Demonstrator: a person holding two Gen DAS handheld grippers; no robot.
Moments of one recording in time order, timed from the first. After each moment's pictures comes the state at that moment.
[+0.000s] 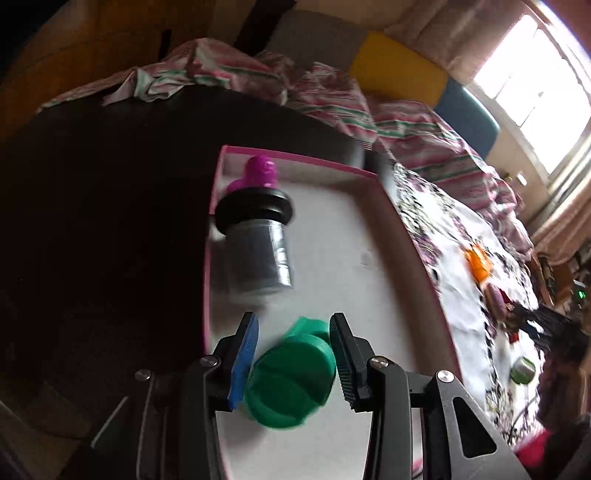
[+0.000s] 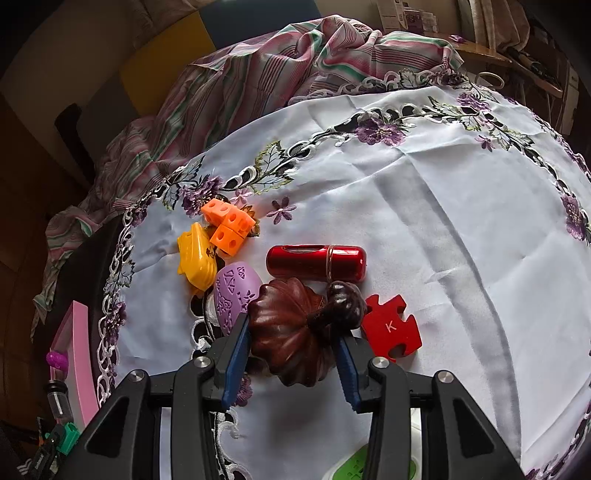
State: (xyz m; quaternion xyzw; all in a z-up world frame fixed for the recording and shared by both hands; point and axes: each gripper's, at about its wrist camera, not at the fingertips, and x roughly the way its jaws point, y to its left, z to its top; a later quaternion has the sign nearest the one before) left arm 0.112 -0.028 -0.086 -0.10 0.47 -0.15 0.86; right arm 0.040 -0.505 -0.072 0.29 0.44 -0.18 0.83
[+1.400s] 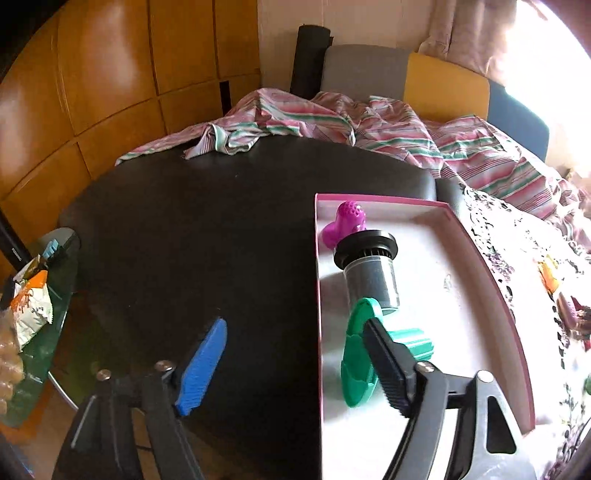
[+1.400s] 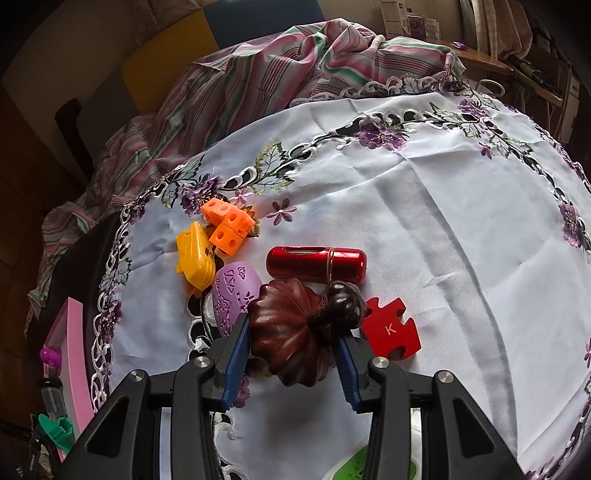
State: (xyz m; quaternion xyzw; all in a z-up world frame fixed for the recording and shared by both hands) left arm 0.087 -0.010 -0.062 0.00 0.40 0.00 0.92; right arm 0.042 -0.501 -0.071 0.27 0.44 -0.18 0.83
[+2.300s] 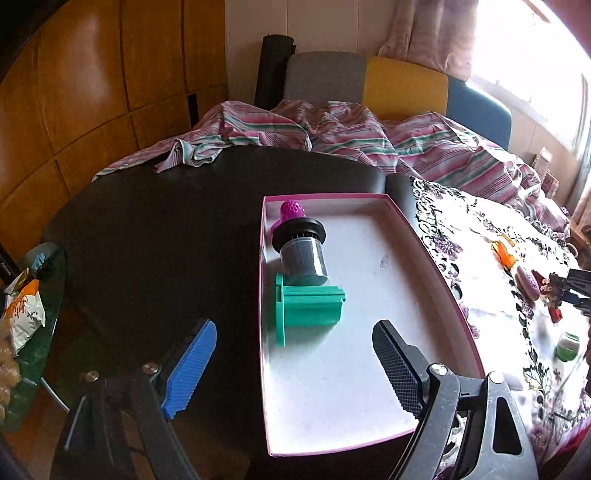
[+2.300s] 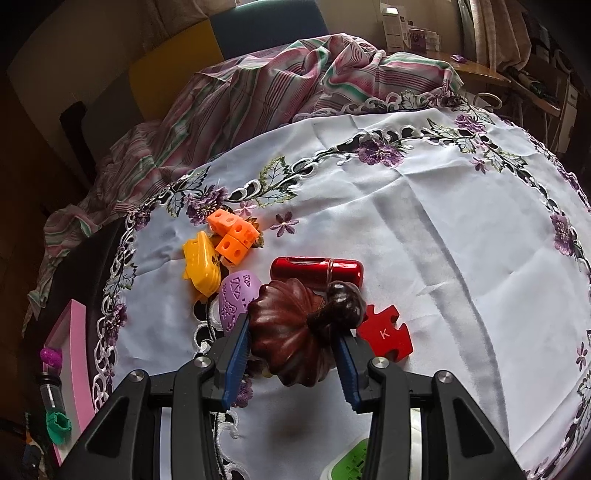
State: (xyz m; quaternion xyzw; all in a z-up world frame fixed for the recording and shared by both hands) left arm 0.045 -0.039 -0.041 0.01 0.40 -0.06 0.92; right arm 0.036 -0.498 -0.057 0.26 0.42 -0.19 0.85
